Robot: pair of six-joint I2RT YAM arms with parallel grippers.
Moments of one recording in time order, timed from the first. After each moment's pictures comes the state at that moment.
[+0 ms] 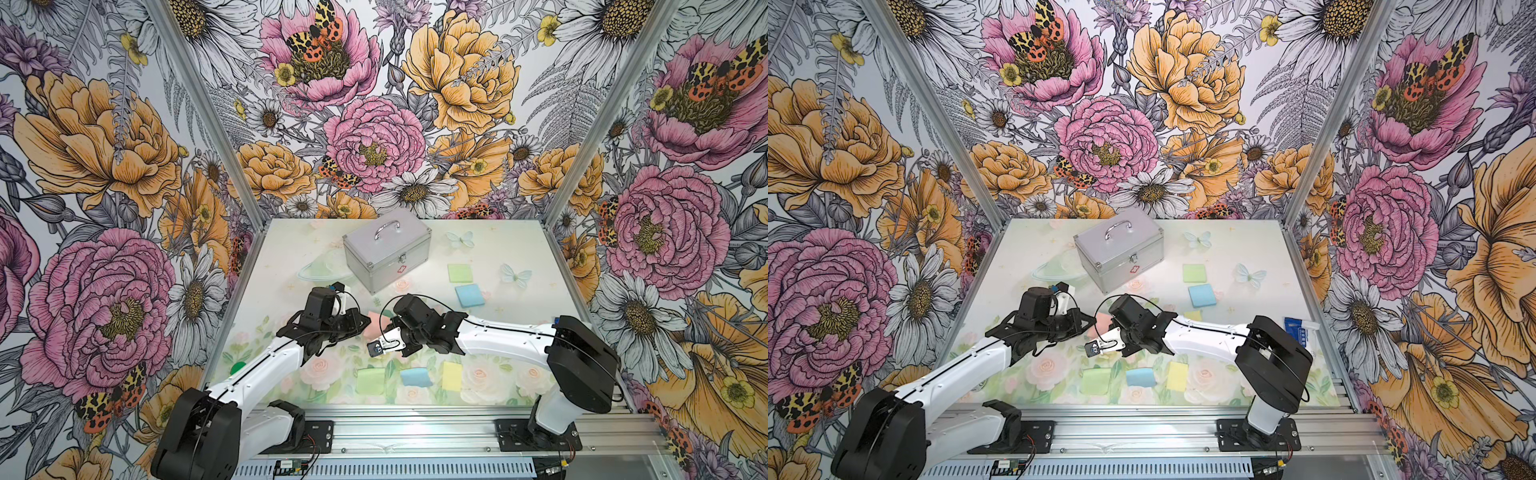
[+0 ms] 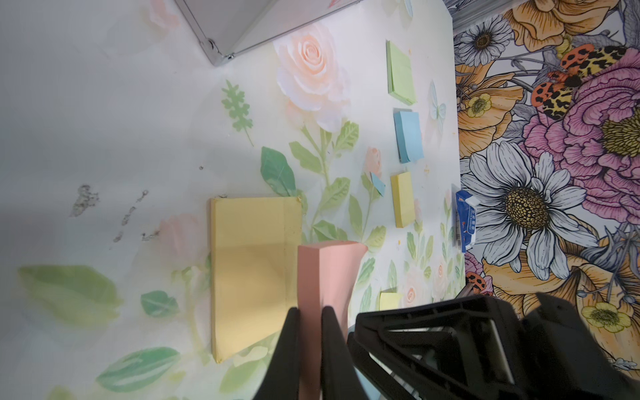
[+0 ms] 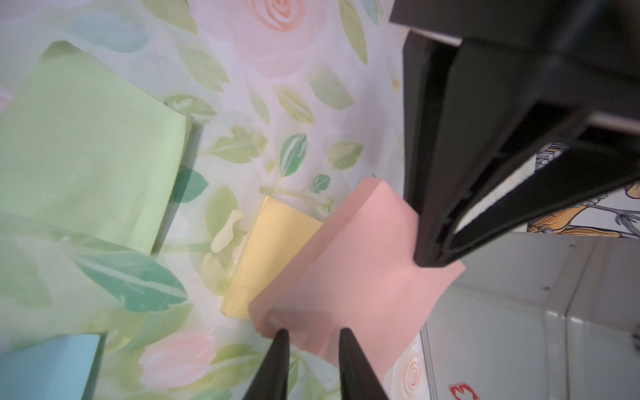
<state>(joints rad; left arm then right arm) -0.36 1.13 0.54 -0.21 0.44 -0.69 0.98 1.67 1.03 -0.22 -0.07 -1.06</state>
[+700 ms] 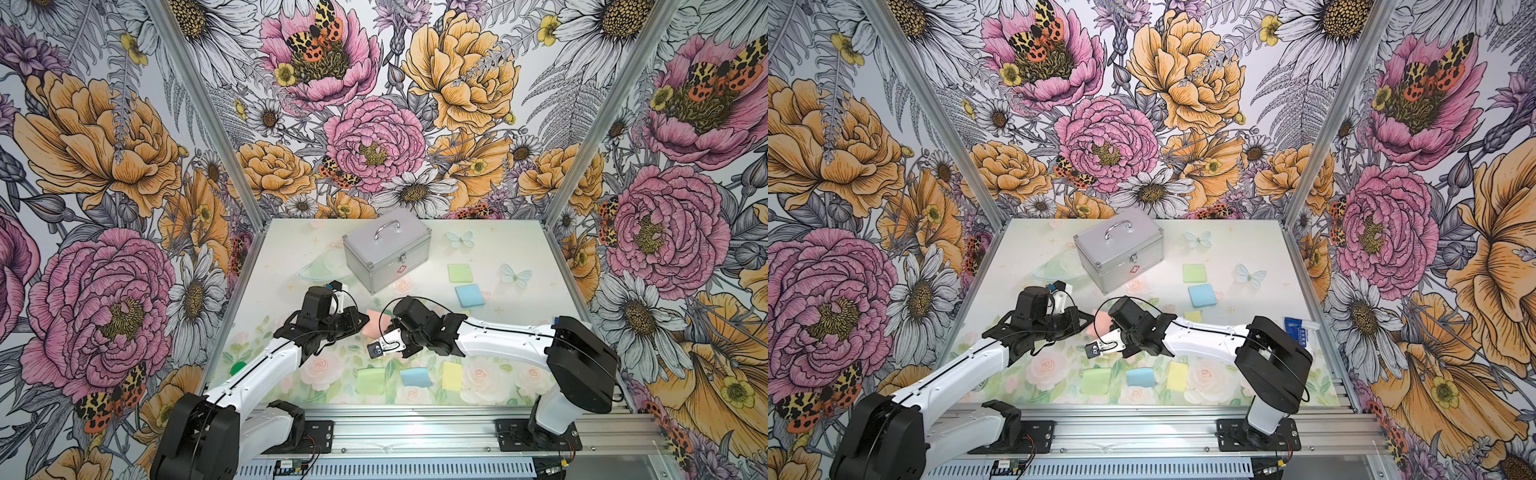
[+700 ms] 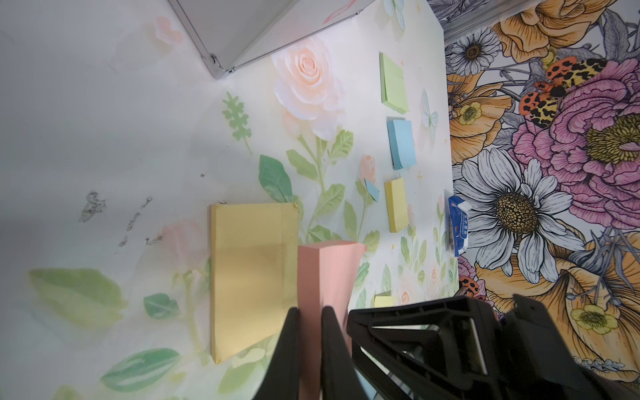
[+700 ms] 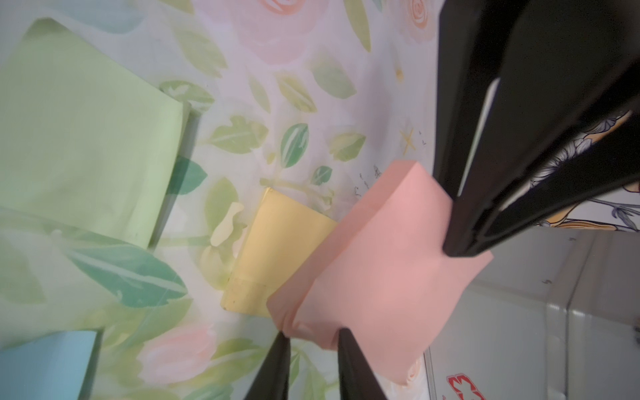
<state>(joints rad) -0.34 1.11 0.54 -0.21 0.45 -0.70 0.99 1.66 1.01 -0.22 -0.04 -1.06</state>
